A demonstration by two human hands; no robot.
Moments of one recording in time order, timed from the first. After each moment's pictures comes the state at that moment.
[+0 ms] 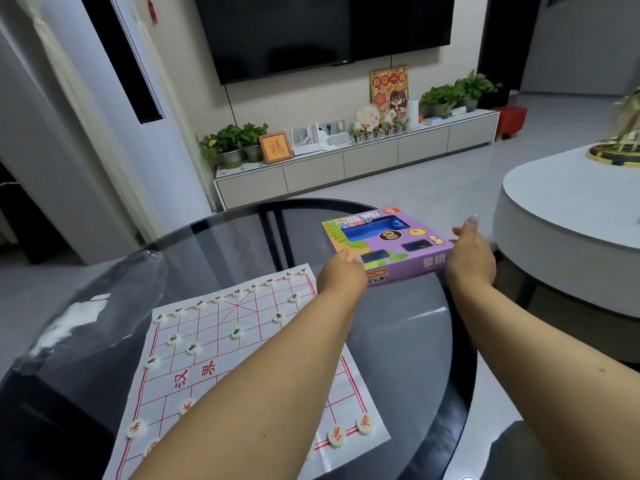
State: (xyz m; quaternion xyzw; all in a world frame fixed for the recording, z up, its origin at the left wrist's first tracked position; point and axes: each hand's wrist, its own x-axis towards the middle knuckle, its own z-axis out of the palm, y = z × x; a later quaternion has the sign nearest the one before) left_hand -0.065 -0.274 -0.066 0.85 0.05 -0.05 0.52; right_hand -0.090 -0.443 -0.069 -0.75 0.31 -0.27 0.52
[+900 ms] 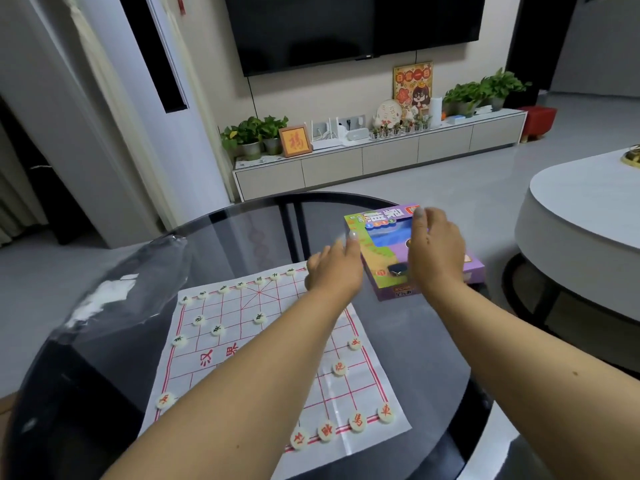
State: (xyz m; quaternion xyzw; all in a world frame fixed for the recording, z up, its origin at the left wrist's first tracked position) left_hand -0.064 -0.232 -0.062 0.92 0.01 0.00 0.40; right_hand -0.078 -0.374 -0.060 -0.85 0.14 -0.34 0.38
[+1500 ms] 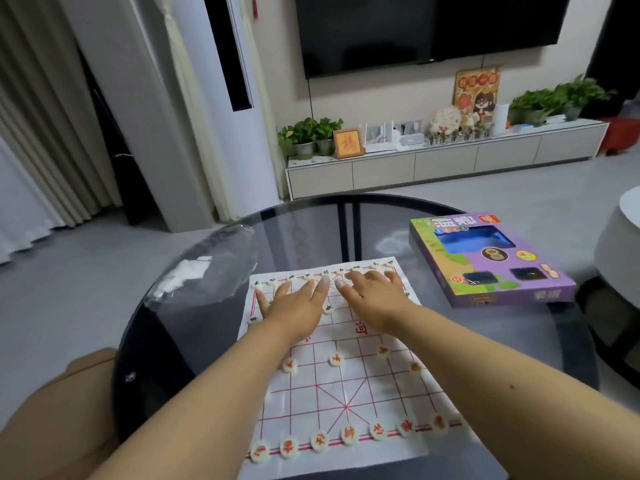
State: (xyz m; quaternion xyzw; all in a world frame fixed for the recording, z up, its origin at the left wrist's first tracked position) left_hand -0.099 -0.057 -0.078 0.99 0.04 -0.09 0.11; right_hand -0.071 -0.213 -0.099 -0.98 -0.15 0.00 0.14
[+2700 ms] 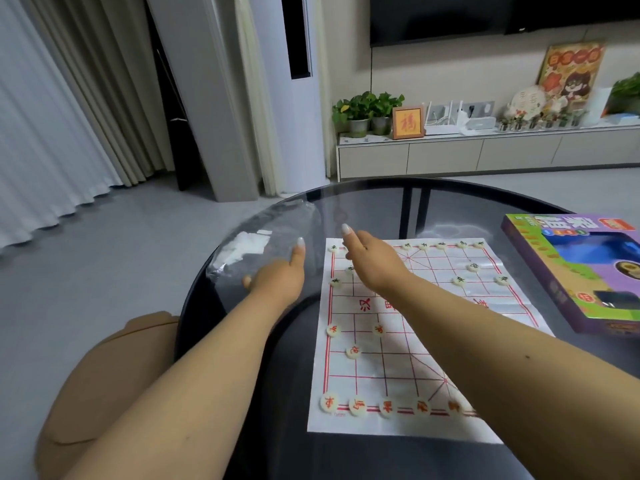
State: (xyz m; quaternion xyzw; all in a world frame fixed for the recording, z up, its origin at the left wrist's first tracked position) left_hand -0.063 0.073 -0.082 0.95 0.24 -0.02 0.21; right_hand -0.032 -0.079 -0.072 -0.90 -0.13 0.01 0.41
